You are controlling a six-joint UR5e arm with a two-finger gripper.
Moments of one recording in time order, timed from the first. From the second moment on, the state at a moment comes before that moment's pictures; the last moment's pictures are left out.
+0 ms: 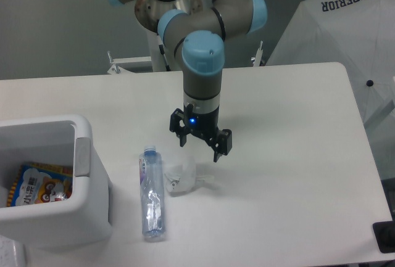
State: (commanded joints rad) arm 2.42 -1.86 -1.88 -0.78 1.45 0.96
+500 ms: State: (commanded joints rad) arm 2.41 -1.89 -1.87 -0.78 1.45 0.96
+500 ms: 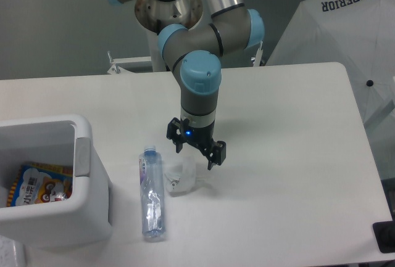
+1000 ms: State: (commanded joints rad) arm 2.41 -1.90 -1.87 -0.78 1.45 0.96
